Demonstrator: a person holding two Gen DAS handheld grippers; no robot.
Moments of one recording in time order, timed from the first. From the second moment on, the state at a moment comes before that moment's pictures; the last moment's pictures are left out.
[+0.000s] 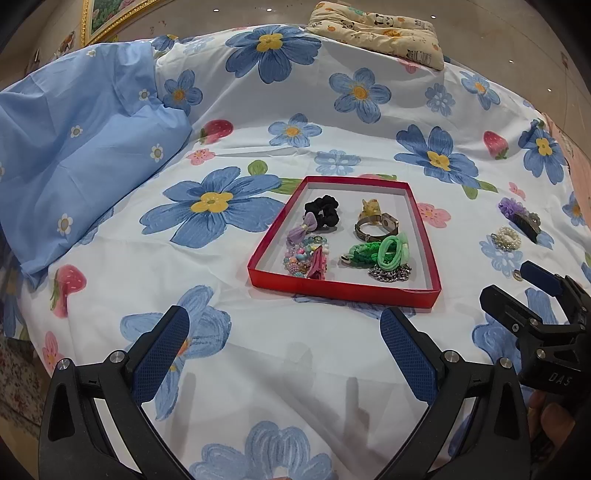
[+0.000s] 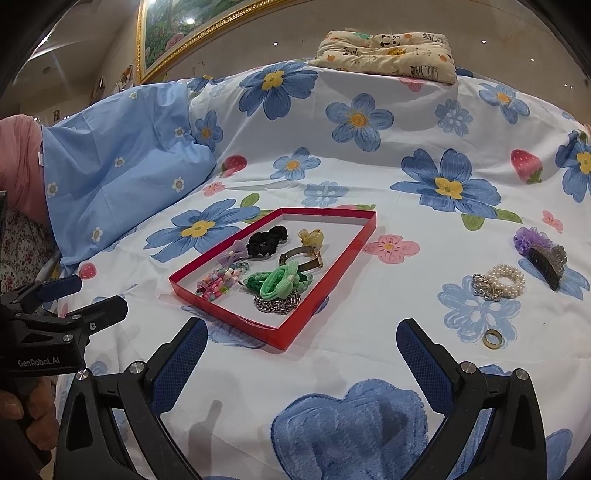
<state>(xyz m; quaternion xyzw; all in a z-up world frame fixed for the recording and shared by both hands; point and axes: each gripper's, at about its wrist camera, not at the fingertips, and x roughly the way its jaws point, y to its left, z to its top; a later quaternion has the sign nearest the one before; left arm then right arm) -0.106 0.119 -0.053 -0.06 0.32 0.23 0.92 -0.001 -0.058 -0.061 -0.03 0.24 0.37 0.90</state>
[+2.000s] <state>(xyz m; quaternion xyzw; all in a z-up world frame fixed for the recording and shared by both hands) -0.105 0.113 -0.056 -0.05 0.32 0.23 0.92 -0.002 -0.057 -0.059 -0.03 0.24 0.37 0.90</state>
